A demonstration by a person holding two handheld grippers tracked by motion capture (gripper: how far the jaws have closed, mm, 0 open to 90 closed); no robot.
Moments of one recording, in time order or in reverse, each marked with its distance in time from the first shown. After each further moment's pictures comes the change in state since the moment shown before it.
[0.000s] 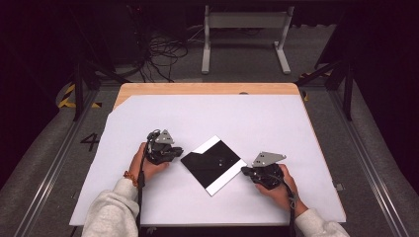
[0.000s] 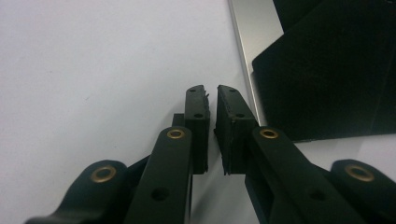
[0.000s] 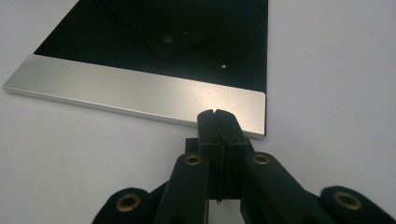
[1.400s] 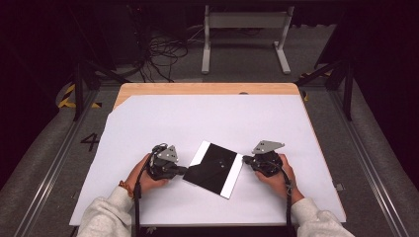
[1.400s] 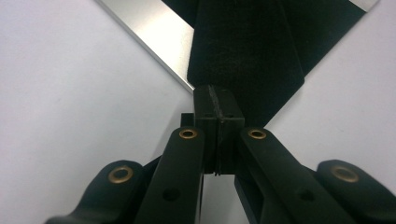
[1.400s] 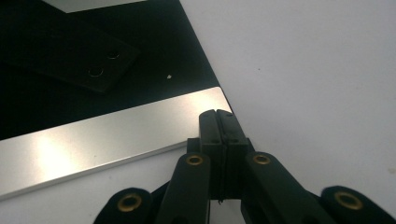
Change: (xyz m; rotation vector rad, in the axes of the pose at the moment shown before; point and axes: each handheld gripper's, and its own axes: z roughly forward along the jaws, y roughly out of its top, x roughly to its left) left arm -0.045 -0.007 -0.013 0.076 -0.192 0.128; right arm -0.030 0.013 0.014 0.012 -0.051 0.044
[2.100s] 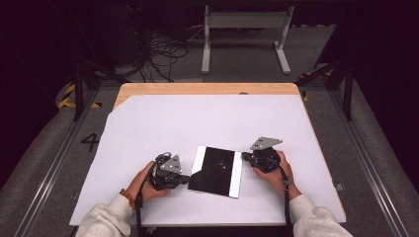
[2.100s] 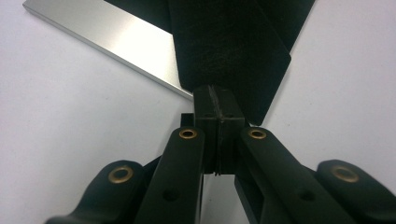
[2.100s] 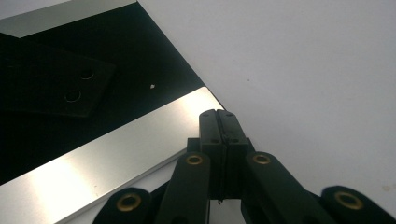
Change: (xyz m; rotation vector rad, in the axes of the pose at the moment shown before) left arm -0.027 0.000 0.002 0.007 -0.016 0.054; right arm -0.005 0.006 0.008 -0.002 -0.020 0.007
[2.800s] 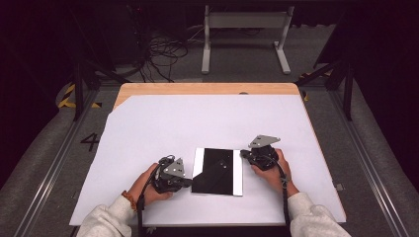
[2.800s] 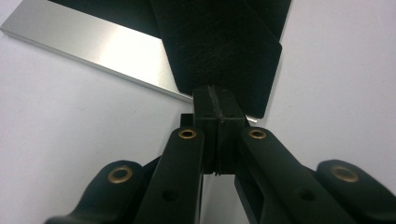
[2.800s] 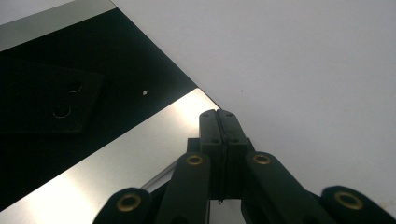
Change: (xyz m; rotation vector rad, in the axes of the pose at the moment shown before) left arm -0.010 0.005 0.003 0.016 -0.019 0.025; right arm -0.002 0.005 0.006 -0.007 -0.016 -0.002
